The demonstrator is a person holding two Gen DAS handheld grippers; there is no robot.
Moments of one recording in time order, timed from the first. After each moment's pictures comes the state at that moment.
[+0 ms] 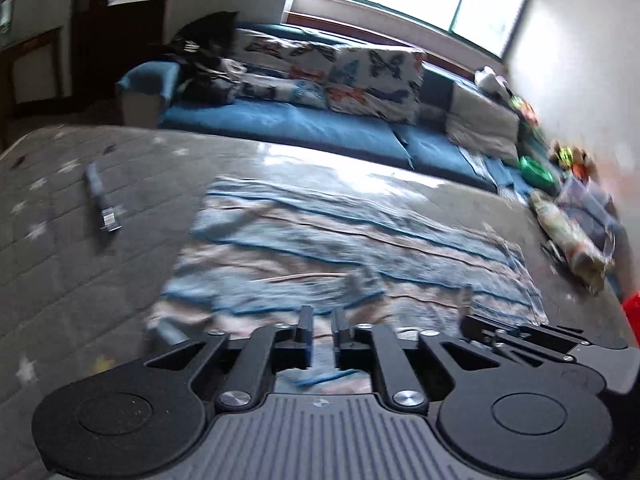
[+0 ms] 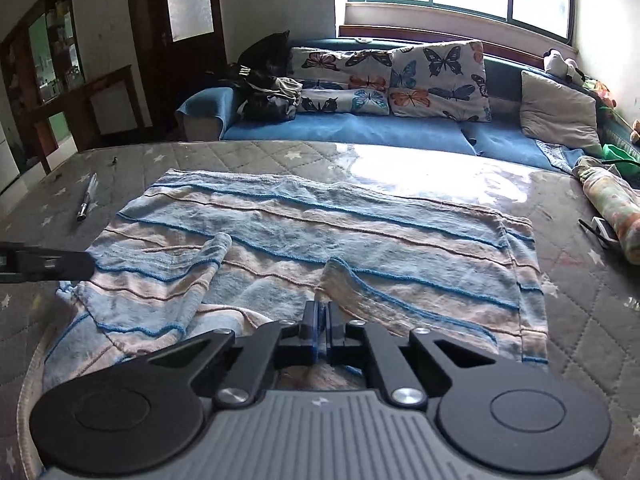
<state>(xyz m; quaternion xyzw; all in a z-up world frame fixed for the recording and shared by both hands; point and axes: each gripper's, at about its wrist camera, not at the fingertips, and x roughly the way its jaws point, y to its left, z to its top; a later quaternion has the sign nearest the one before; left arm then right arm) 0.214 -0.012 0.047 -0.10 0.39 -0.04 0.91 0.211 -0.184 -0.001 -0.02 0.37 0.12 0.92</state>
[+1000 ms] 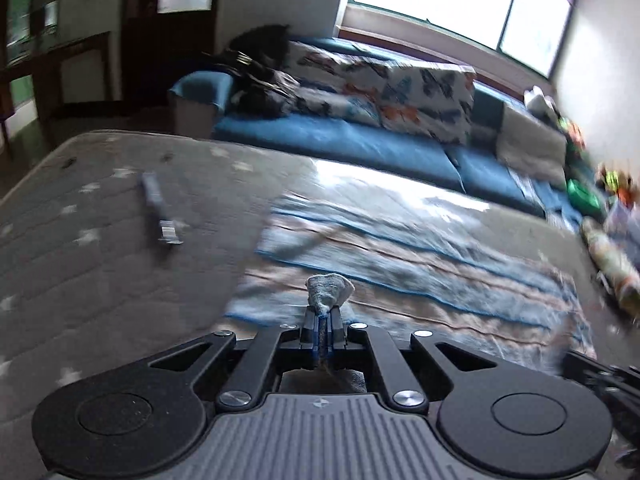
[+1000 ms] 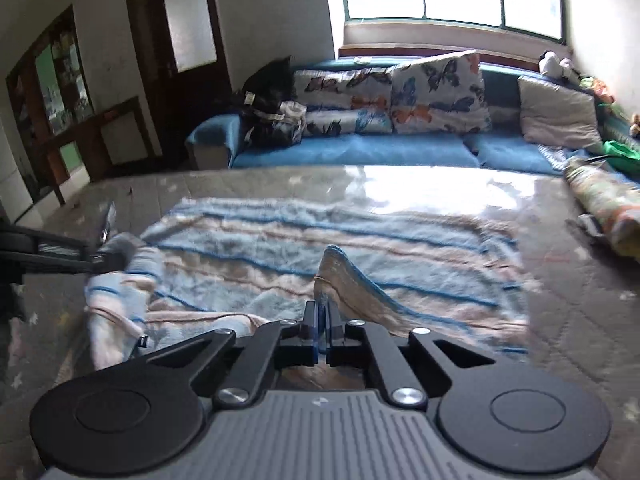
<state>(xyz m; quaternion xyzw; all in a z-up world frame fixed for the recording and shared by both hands) 0.200 0.033 0.053 -0.11 0.37 0.05 0.92 0.176 -0.215 0.026 0.02 0.33 0.13 0.93</state>
